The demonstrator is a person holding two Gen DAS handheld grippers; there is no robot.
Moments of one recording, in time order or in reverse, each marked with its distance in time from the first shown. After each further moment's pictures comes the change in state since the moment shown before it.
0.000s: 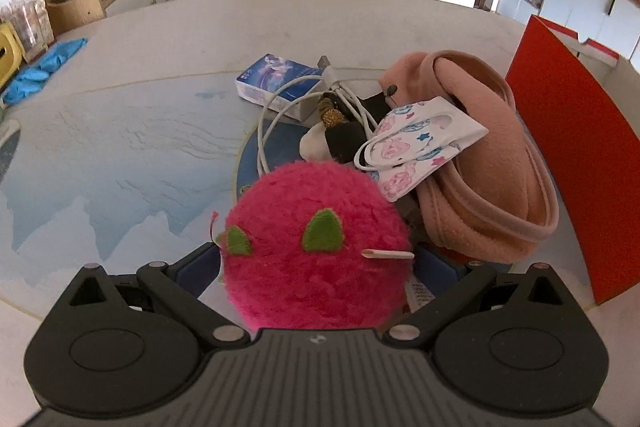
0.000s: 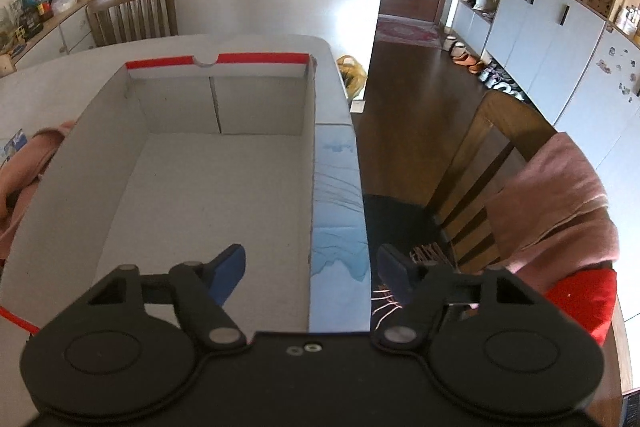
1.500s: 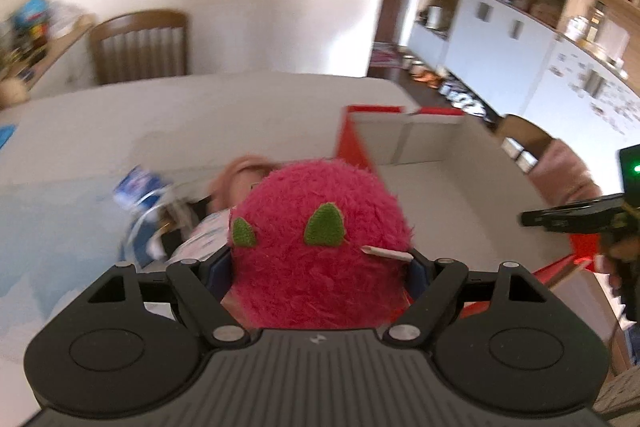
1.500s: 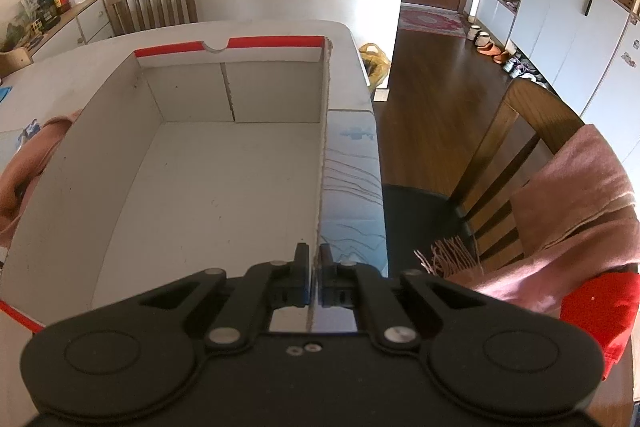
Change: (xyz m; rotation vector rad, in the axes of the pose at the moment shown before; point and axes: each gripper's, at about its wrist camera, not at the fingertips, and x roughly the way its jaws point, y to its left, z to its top) left arm -0.109 -0.115 0.049 0.123 -0.138 -0.234; right arm 0.012 -0.009 0.002 -0.016 0.028 0.072
